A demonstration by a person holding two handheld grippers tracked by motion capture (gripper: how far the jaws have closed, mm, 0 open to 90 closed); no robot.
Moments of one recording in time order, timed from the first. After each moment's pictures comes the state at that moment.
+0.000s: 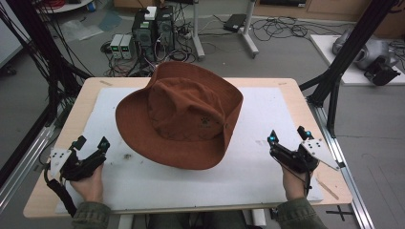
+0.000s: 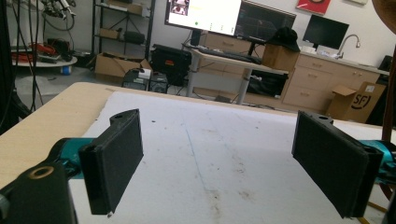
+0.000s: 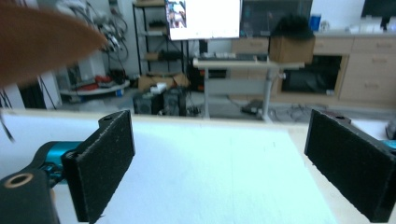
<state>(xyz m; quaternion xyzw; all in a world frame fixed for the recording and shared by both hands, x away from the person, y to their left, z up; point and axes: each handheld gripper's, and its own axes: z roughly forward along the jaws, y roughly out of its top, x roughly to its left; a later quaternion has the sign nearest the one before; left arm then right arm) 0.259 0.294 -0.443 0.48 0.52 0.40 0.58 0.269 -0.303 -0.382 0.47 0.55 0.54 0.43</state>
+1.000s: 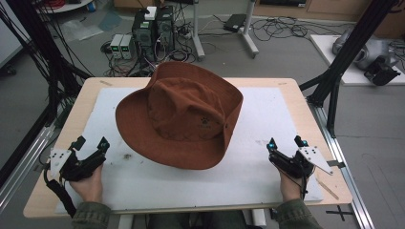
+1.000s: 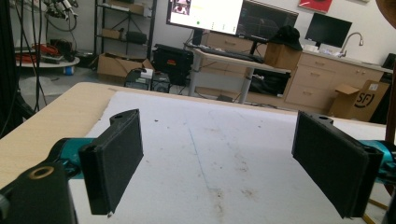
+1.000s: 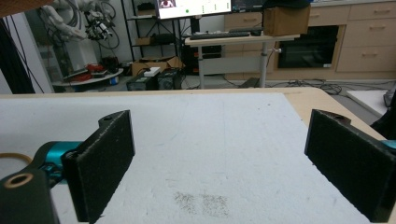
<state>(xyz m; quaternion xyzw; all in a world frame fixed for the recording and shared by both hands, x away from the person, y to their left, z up) 0.258 0.295 -0.444 0.49 0.52 0.40 0.58 0.273 -0.313 -0.425 0.51 0.55 0.52 0.41</state>
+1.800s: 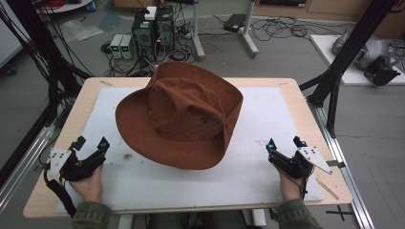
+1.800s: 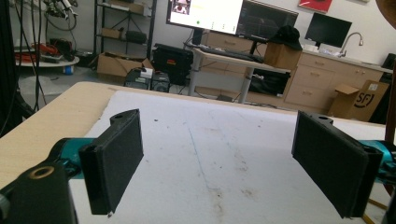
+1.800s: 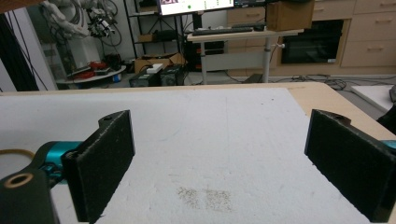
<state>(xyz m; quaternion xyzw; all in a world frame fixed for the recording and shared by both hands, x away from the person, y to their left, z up) 0.258 0.295 -0.444 0.48 0.52 0.40 0.58 0.274 -0.313 -0.428 0.51 0.55 0.53 0.40</state>
